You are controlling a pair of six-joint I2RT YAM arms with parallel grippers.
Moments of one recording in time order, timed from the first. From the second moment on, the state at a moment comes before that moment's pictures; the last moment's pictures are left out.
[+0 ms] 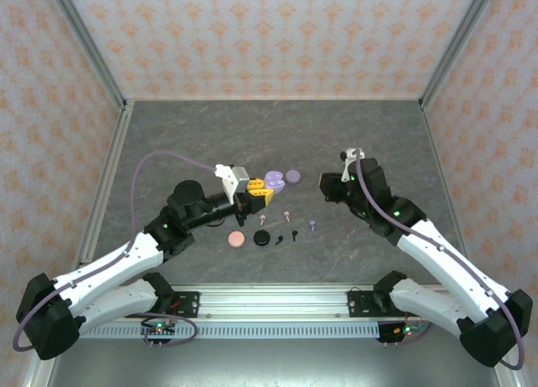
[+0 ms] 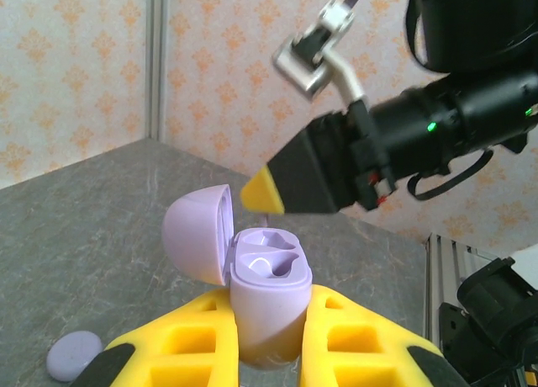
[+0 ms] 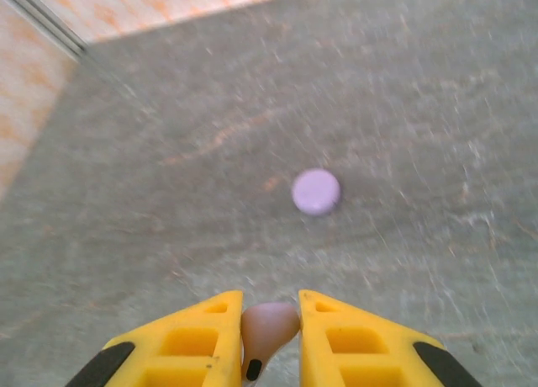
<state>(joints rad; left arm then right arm) -0.71 0.95 0.60 0.32 0.37 -0.17 0.59 0.92 0.87 -0.49 0.06 0.51</state>
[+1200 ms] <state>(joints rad) -0.71 1.08 0.63 0.39 0.30 -0.14 0.84 1.03 1.06 -0.36 0.10 0.47</state>
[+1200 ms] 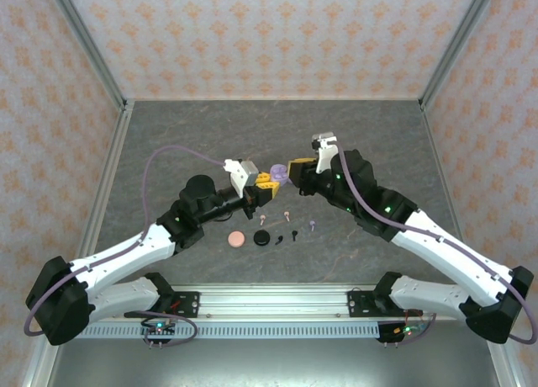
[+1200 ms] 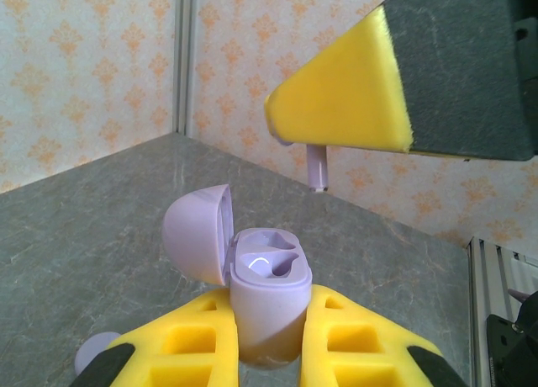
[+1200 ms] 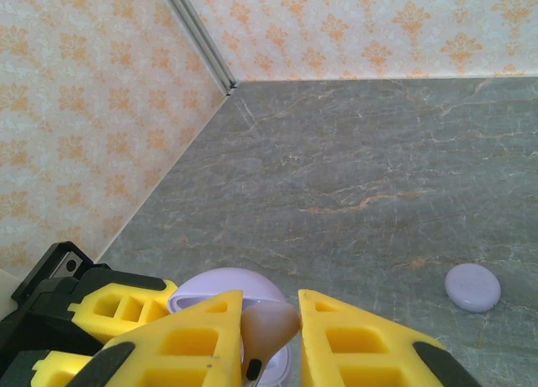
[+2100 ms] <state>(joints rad) -0.71 1.08 0.63 0.40 0.30 -0.14 0.86 1.08 1.06 -0.38 0.10 0.47</state>
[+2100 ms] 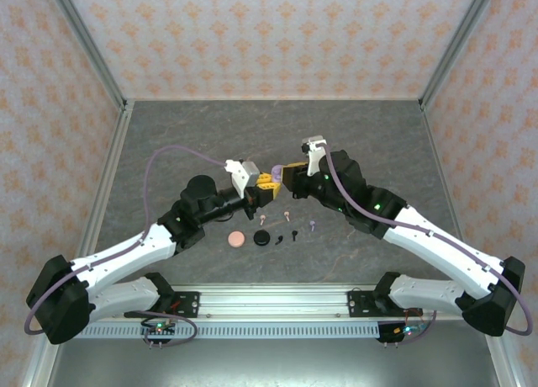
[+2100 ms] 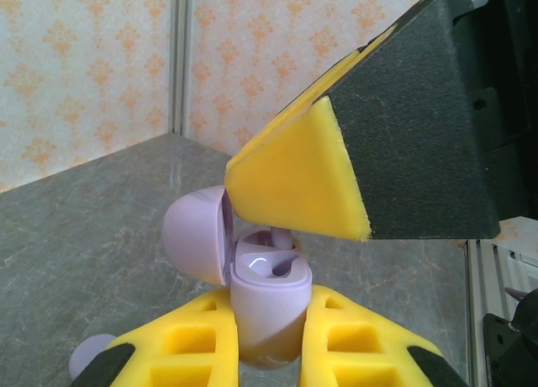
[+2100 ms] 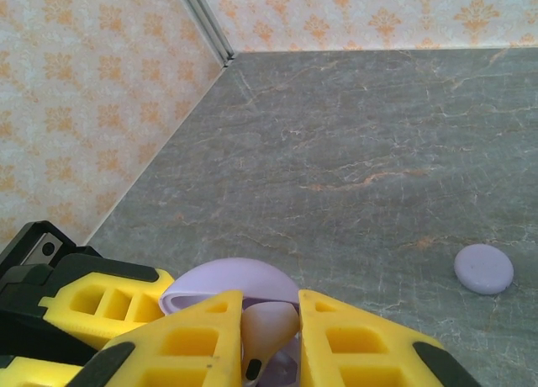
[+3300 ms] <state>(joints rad) -0.72 0.99 0.63 0.33 0.26 -0.12 0.75 1.01 1.07 -0.73 0.17 0.47</state>
